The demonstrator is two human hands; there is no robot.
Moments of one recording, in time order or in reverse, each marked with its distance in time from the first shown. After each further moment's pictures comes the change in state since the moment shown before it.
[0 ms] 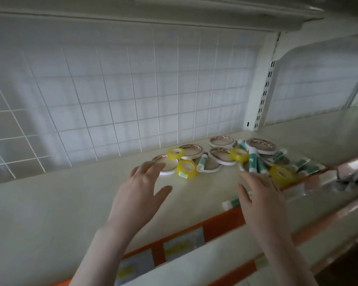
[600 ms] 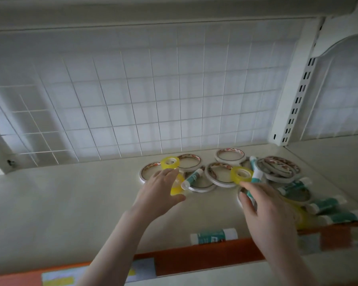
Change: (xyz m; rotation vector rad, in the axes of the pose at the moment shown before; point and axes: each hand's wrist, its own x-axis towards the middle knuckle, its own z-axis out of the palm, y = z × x) left_hand 0.075 0.048 0.088 0.196 -0.217 -0.225; right_hand 0.080 0.090 0.031 0.231 -0.091 -0.252
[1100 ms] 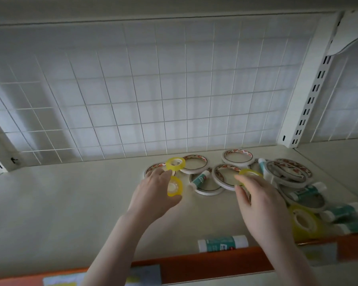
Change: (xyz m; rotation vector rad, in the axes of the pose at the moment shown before) left_hand -0.005 -0.011 -0.007 0.010 0.105 -0.108; right_hand 0.023 -0.010 0.021 0.019 -0.023 -0.077
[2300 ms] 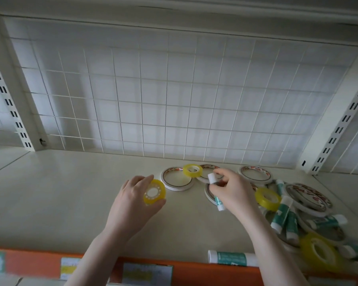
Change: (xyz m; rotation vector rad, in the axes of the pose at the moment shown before) left_hand -0.046 -0.054 -0.009 -0.238 0.342 -0.205; right_hand 0.058 -0.053 0.040 0.287 -0.423 0.213
